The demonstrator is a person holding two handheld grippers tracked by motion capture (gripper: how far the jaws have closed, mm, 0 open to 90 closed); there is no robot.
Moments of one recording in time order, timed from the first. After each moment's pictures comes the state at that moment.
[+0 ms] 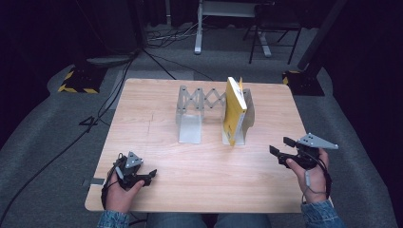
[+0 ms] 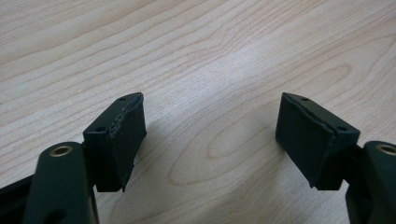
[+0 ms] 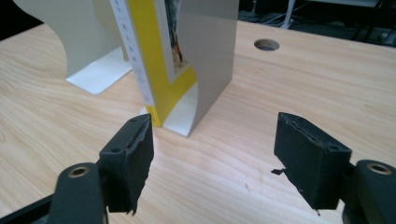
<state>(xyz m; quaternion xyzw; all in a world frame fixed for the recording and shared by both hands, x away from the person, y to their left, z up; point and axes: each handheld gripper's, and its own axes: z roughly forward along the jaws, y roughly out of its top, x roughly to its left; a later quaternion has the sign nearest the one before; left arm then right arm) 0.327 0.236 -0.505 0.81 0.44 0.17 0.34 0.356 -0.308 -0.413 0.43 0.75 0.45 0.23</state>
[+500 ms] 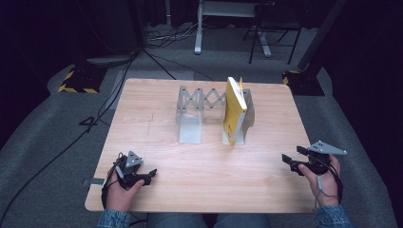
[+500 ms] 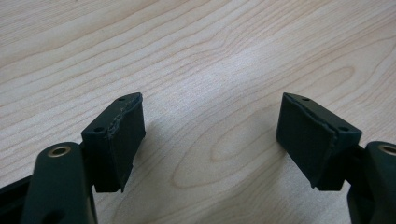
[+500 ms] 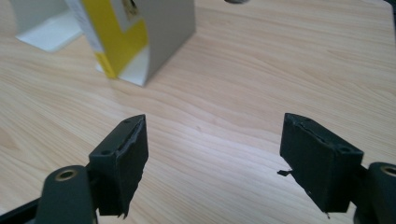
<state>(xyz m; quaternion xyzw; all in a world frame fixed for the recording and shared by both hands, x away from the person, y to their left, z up) 0.329 0.236 -0.505 0.81 0.44 0.17 0.34 0.357 -0.357 -0.450 0.46 0.76 0.40 0.23</state>
